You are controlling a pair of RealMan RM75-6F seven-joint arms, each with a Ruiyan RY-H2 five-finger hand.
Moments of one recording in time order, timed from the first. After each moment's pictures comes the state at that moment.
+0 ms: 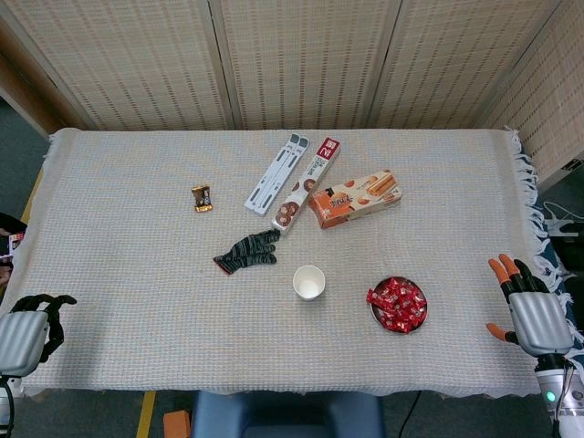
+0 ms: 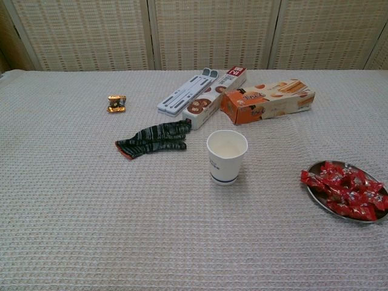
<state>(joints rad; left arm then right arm) -0.11 -1.12 -0.03 -1.62 1.47 1.44 0.13 0.12 -1.07 0.04 -1.70 -1.39 1.34 -0.22</state>
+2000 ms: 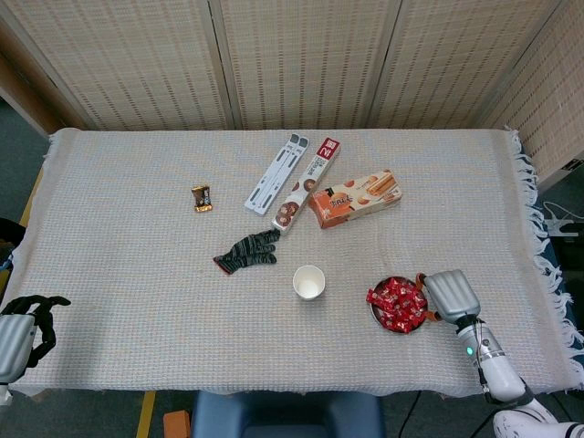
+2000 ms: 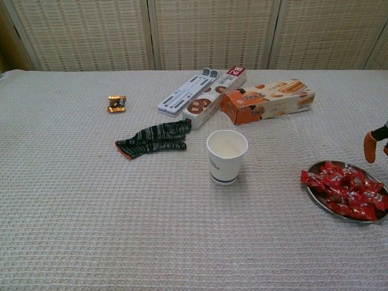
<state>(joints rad) -0.08 -1.06 -0.01 -1.65 1.53 1.49 -0.01 0.40 -1.30 0.07 -1.56 -1.23 0.99 -0.45</state>
